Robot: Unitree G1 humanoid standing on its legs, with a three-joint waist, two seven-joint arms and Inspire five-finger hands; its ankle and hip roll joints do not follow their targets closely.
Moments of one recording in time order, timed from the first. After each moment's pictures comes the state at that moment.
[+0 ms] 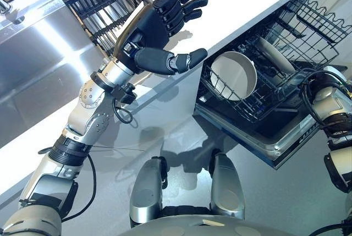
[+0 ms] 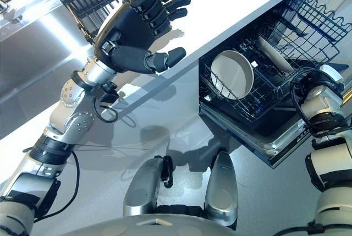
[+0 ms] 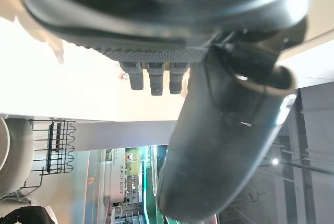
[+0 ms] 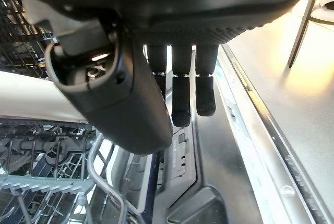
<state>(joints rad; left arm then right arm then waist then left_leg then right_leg) -0.54 0.63 -0.27 -0.13 -0.81 -0.22 -0.33 -0.82 -0.87 0.40 0.96 -0.22 0.42 -0.03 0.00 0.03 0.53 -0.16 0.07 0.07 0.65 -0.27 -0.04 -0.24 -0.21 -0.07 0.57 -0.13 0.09</state>
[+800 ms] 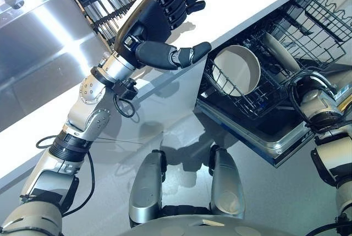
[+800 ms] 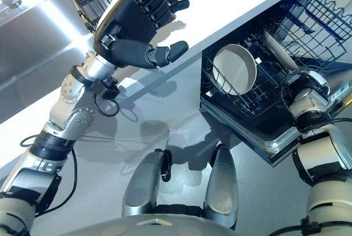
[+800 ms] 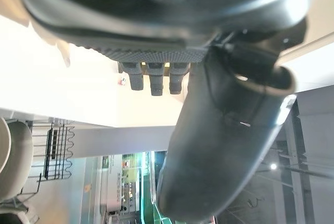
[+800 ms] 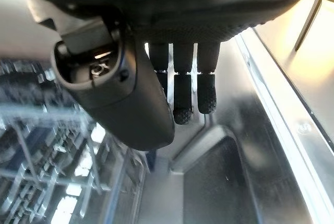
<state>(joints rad) -0.59 0.64 -0.28 -0.13 -0.81 -0.22 -0.30 -0.88 -0.77 0.49 1.14 -0.17 0.39 0.01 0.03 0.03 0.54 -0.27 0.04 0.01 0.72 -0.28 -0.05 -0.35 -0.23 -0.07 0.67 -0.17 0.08</state>
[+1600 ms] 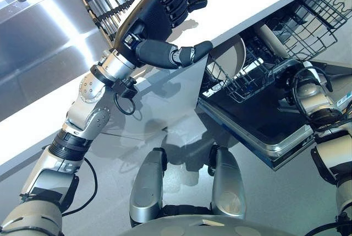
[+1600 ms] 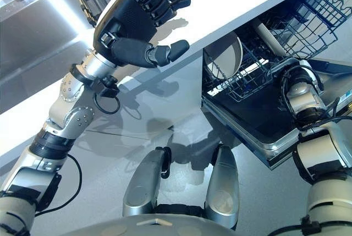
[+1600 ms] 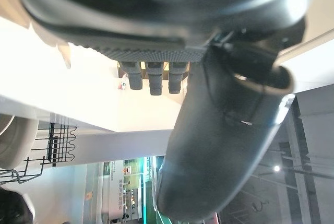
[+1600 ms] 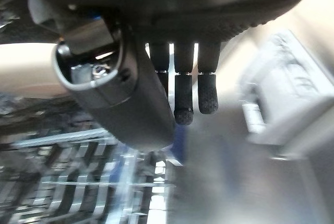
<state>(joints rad) -0.59 0.63 -0.28 -0.13 -0.81 -0.22 -0.31 -0.92 -0.79 0.48 1.06 0.12 0.23 -0.11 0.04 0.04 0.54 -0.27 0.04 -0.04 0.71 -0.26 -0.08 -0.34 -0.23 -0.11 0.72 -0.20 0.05</state>
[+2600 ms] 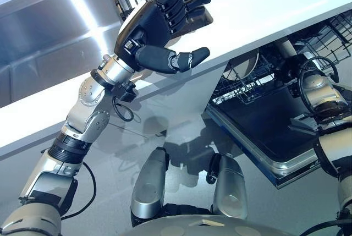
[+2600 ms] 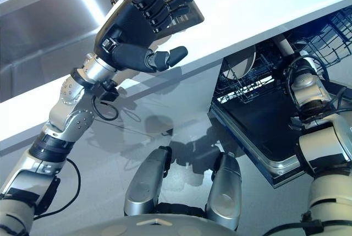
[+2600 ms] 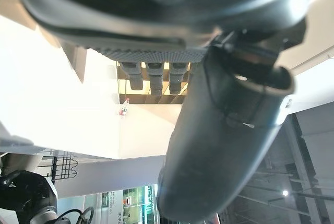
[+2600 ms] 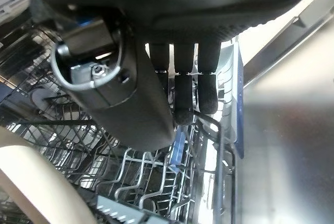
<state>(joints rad) -0.55 0.64 -0.28 -0.13 -0.81 -0.23 -0.33 -0.89 -0.81 0.43 1.03 0.09 0.14 -0.07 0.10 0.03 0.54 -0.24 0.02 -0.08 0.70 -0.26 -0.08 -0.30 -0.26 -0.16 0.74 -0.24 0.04</state>
